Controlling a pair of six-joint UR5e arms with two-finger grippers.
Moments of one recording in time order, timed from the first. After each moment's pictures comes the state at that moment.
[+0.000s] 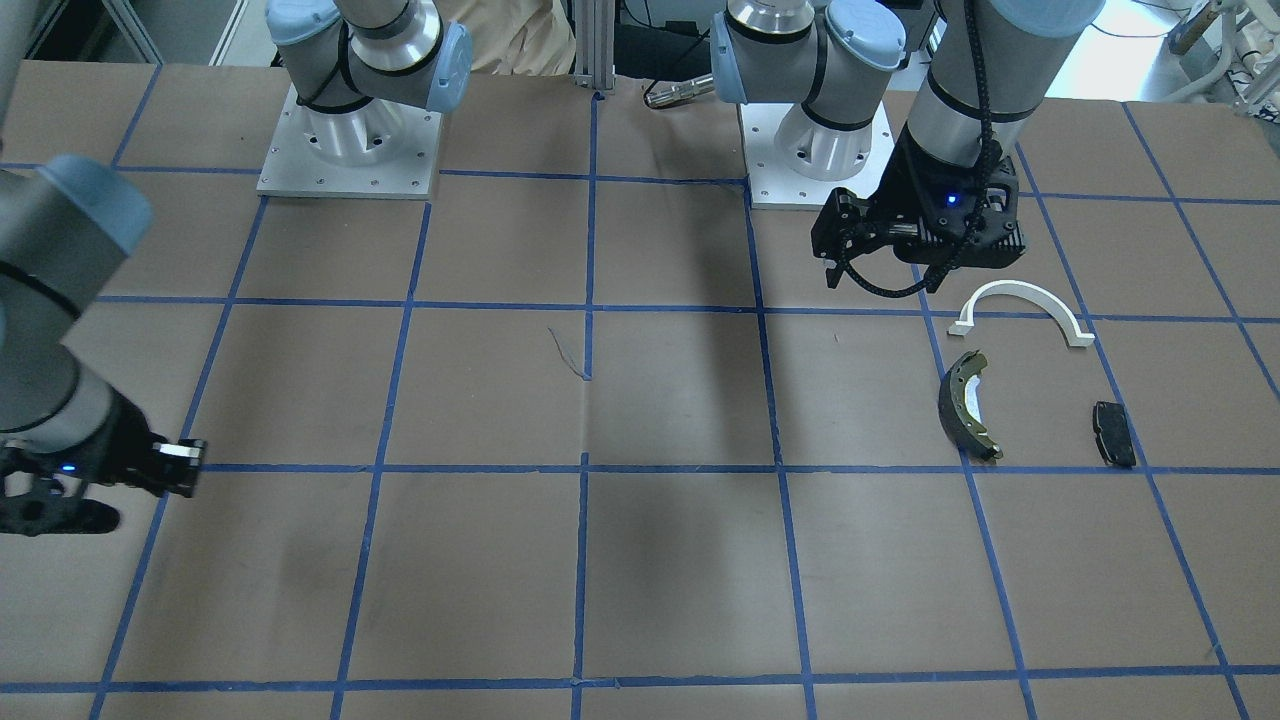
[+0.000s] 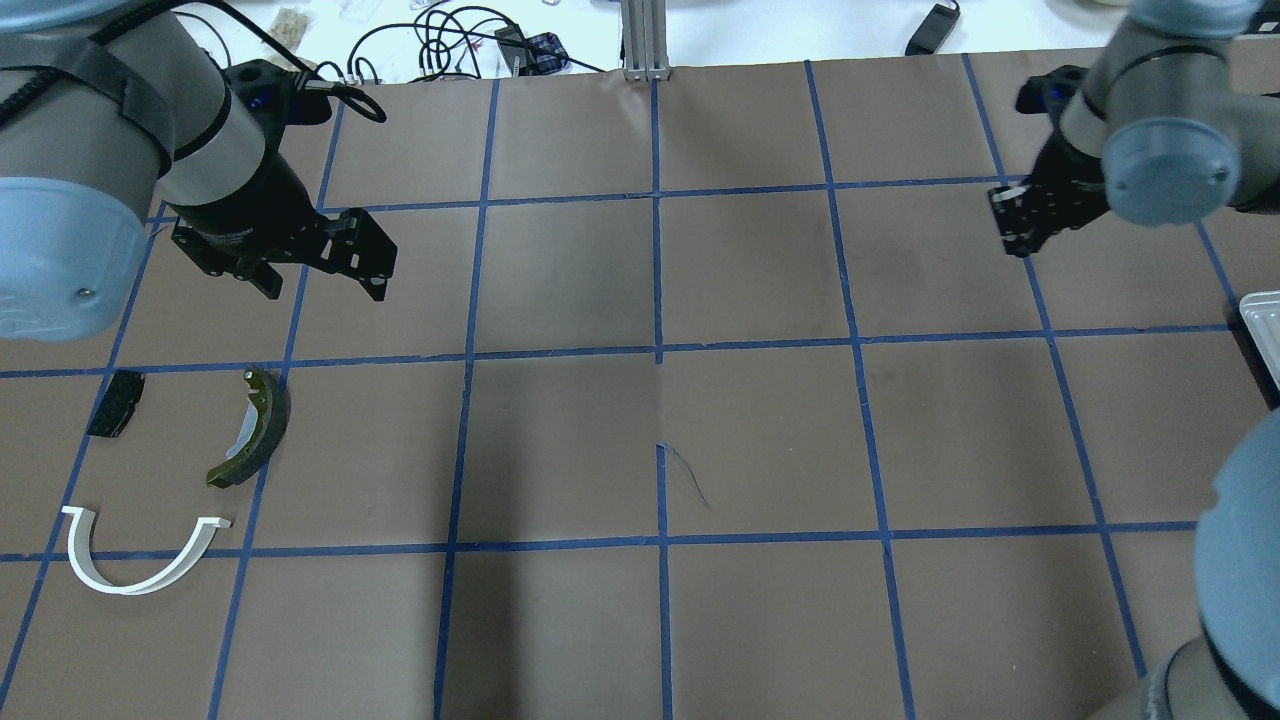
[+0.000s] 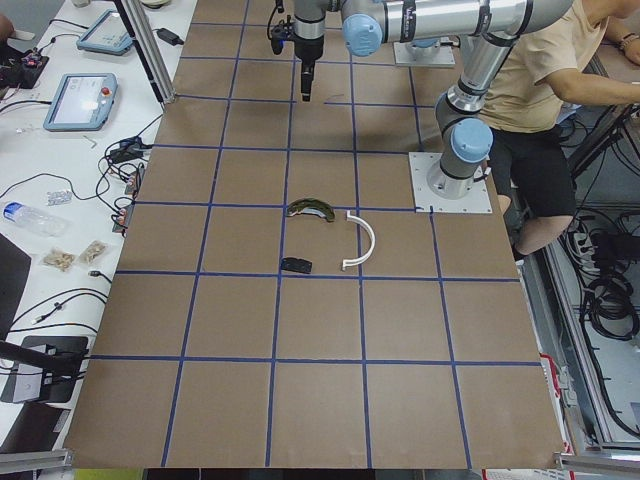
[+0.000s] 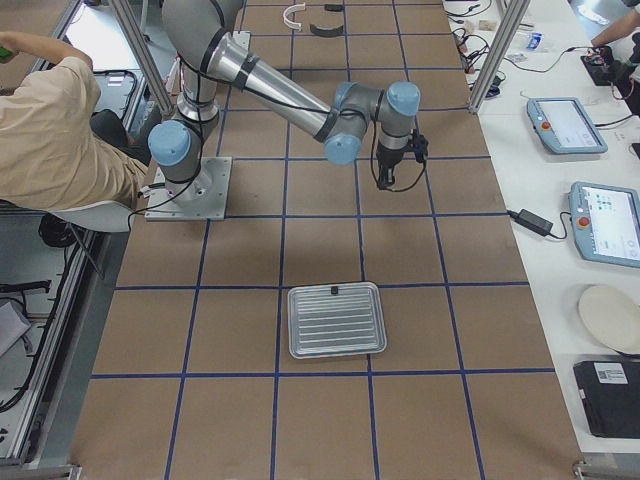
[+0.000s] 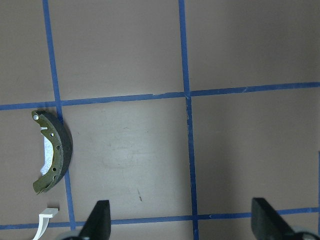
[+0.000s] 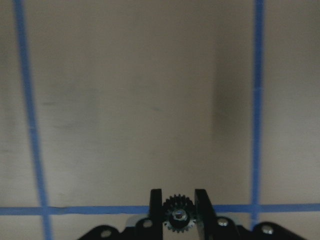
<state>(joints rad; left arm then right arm) -1.52 -1.52 -1.74 -1.42 1.59 0.11 1.38 -1.20 1.68 -2.06 -1.59 -0.19</state>
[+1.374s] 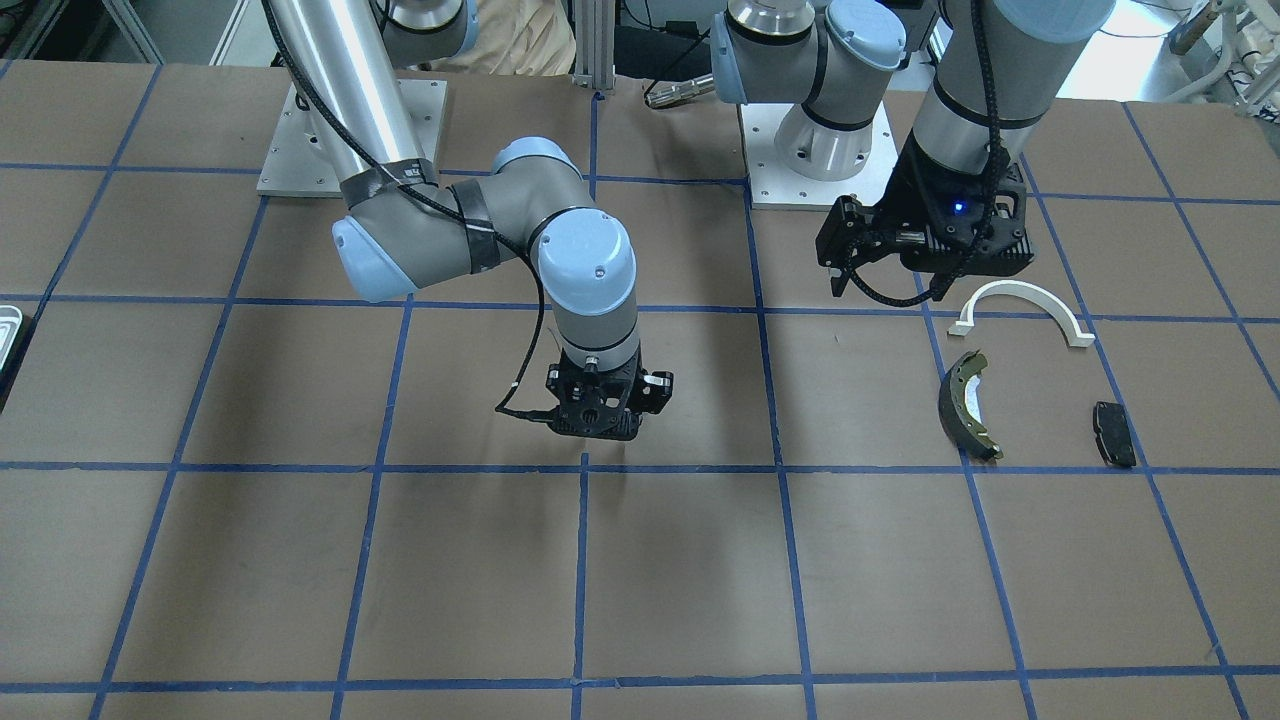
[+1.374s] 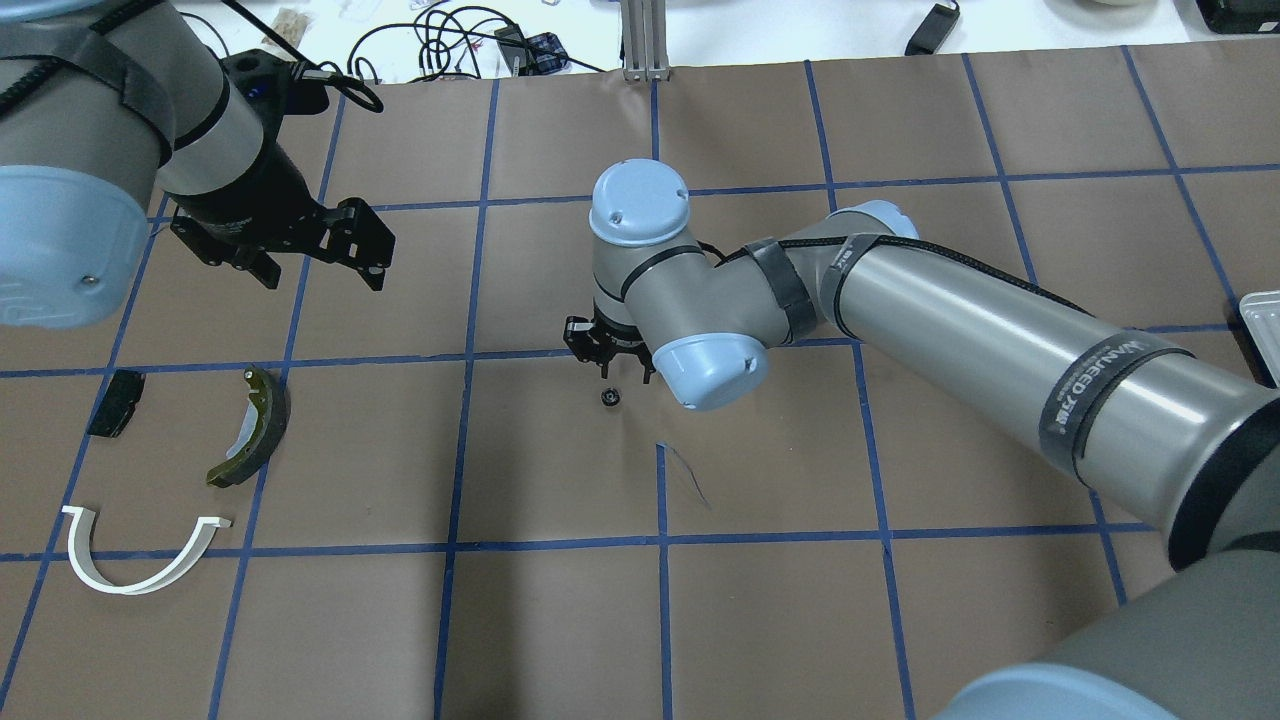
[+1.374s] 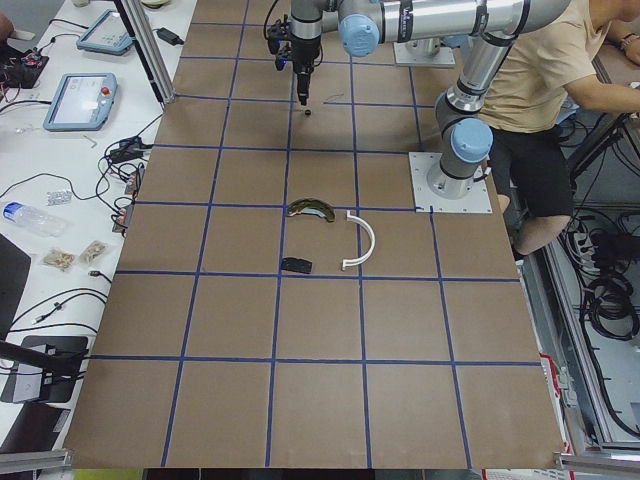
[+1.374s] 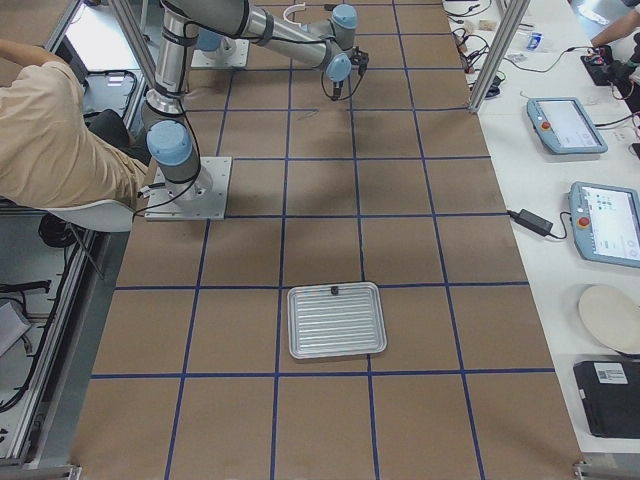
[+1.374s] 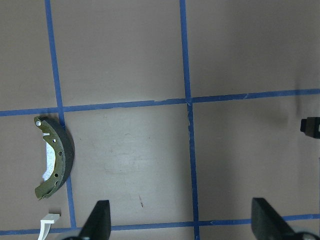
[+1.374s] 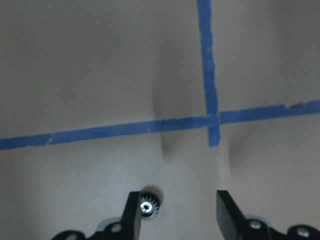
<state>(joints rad) -1.51 -1.54 -1.73 -1.40 1.59 0.11 1.97 -1.10 1.71 -2.23 -1.48 0.50</state>
